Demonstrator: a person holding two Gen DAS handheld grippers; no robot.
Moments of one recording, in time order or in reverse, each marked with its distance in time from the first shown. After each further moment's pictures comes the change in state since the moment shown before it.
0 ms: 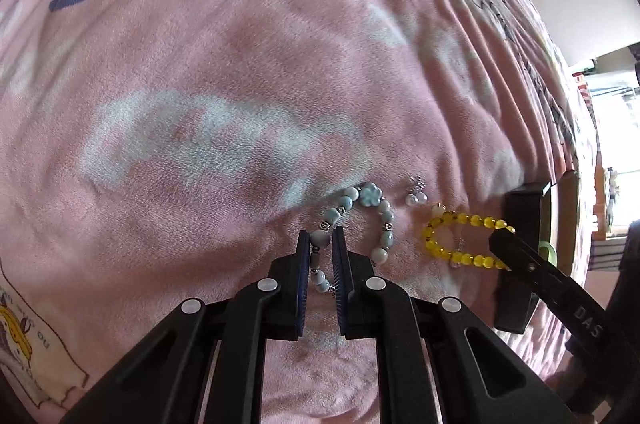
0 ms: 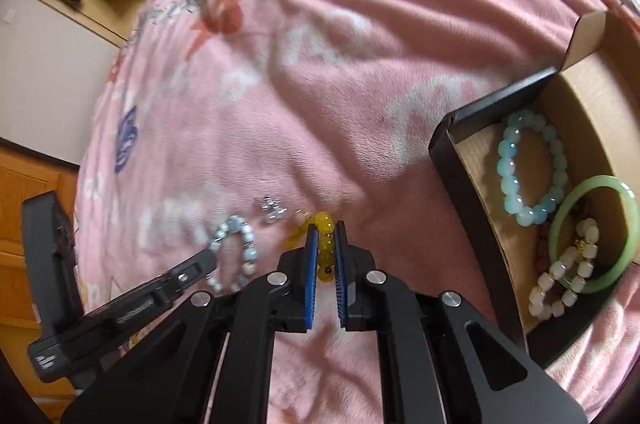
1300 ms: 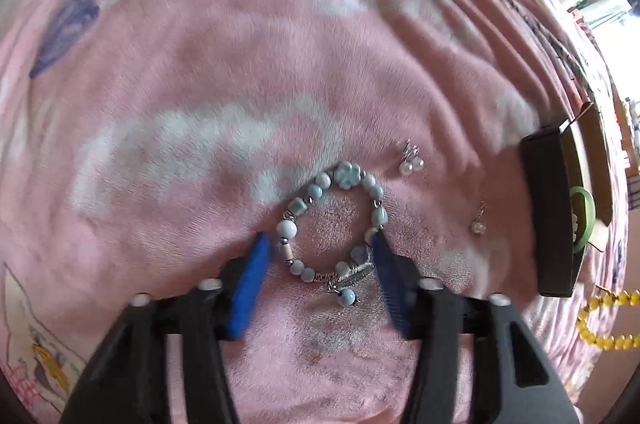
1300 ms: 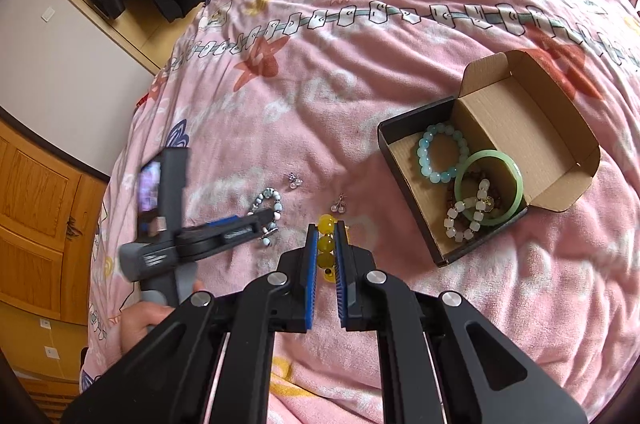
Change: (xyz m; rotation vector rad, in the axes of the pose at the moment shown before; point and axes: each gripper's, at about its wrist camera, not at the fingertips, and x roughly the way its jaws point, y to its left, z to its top) left arm 0.029 -0.032 -0.003 0.193 0.033 0.109; right arm -0.125 -0.018 -0.063 -0.035 -0.150 0.021
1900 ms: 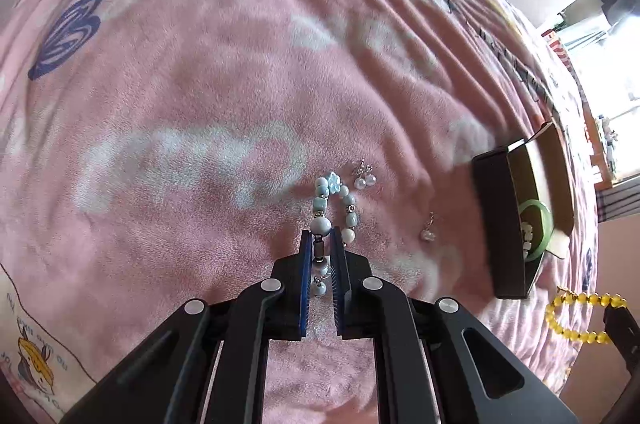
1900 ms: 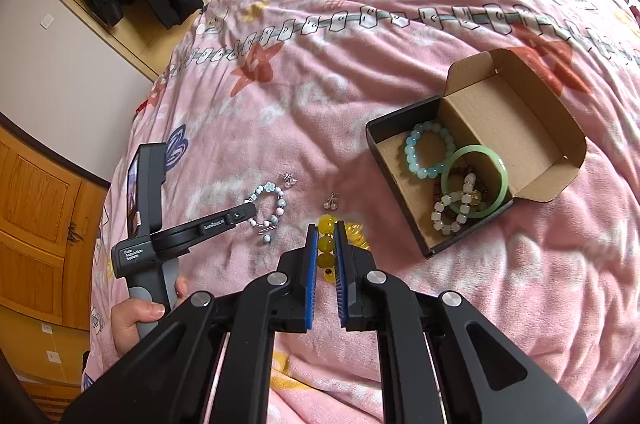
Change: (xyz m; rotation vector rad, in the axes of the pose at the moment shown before) left arm -0.042 0.004 -0.010 -0.012 -0.101 -0.094; right arm -0.017 -0.009 -0.006 0.020 -0.025 -0.002
